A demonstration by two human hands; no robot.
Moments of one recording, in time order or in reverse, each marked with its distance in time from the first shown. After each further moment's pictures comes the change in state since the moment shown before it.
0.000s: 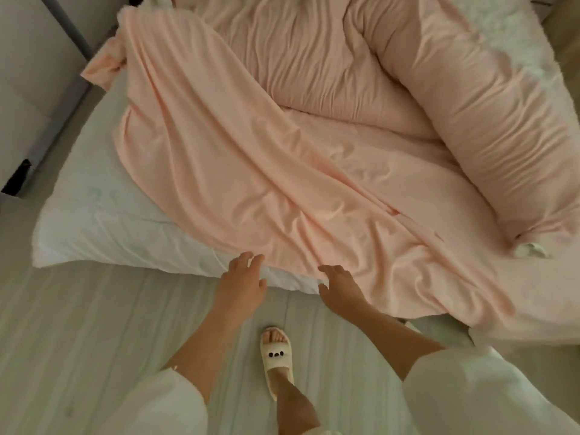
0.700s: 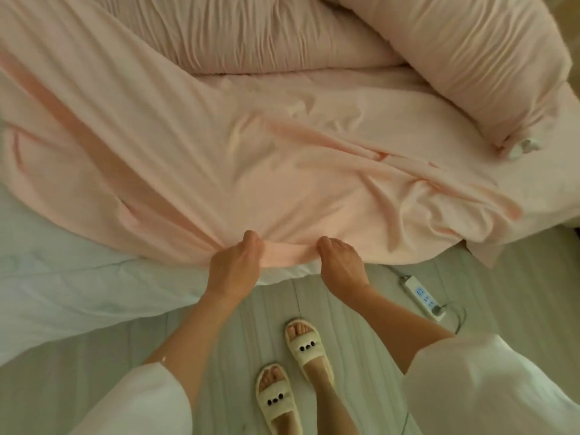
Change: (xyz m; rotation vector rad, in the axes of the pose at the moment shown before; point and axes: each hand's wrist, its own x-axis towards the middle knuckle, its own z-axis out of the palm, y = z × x) left_hand 0.092 -0.049 0.020 0.095 0.331 0.544; right_hand 0.042 -0.020 0.062 -0.070 0.452 0.069
